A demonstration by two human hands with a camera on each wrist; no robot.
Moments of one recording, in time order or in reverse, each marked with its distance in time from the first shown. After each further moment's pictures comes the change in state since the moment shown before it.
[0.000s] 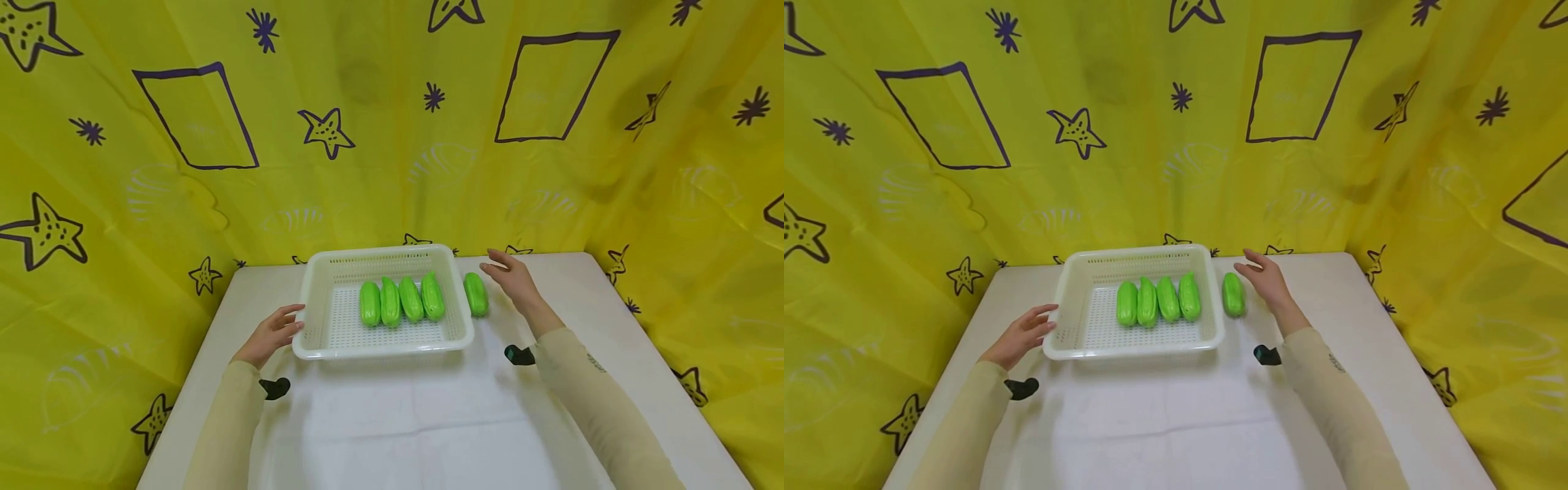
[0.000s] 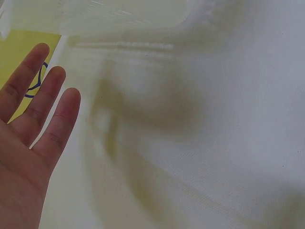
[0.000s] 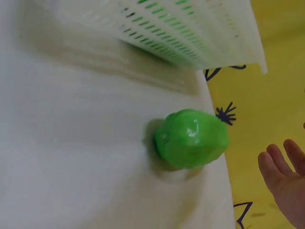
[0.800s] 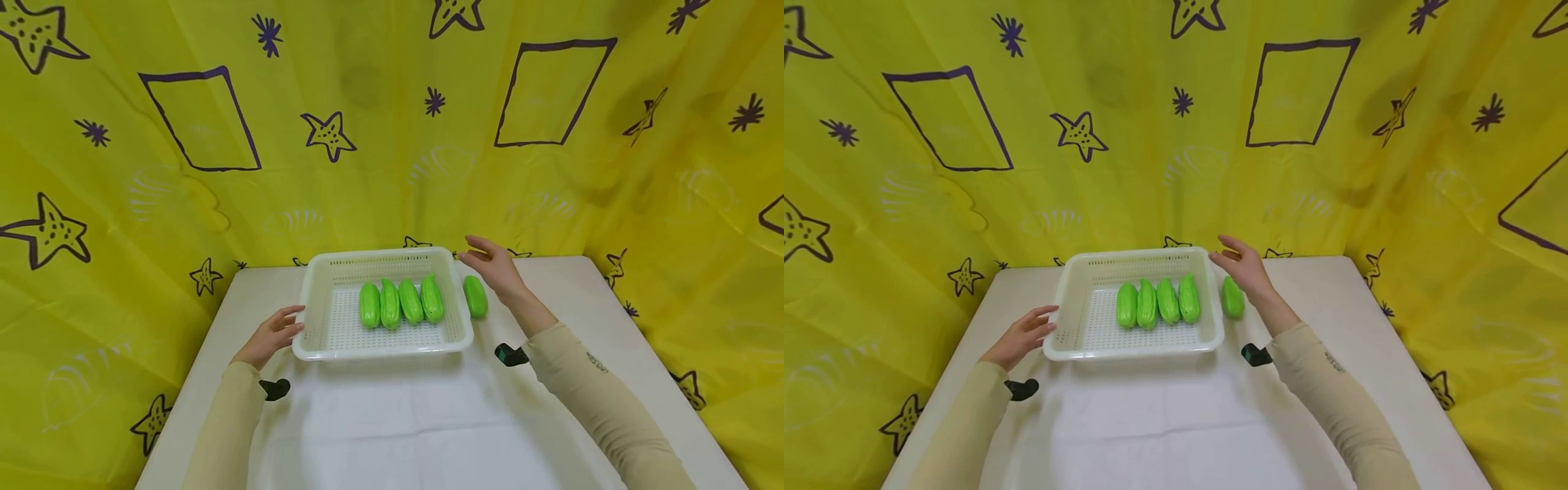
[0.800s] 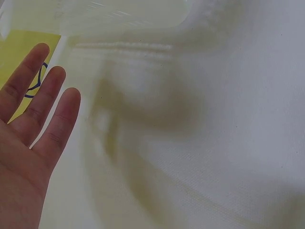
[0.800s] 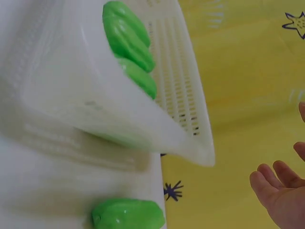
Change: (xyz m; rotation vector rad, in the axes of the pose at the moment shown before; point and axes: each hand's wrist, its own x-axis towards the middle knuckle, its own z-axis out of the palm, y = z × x) left_hand -0.002 0.002 0.000 -0.006 -0.005 0.005; right_hand -0.008 -0.054 0.029 0.008 -0.030 -0.085
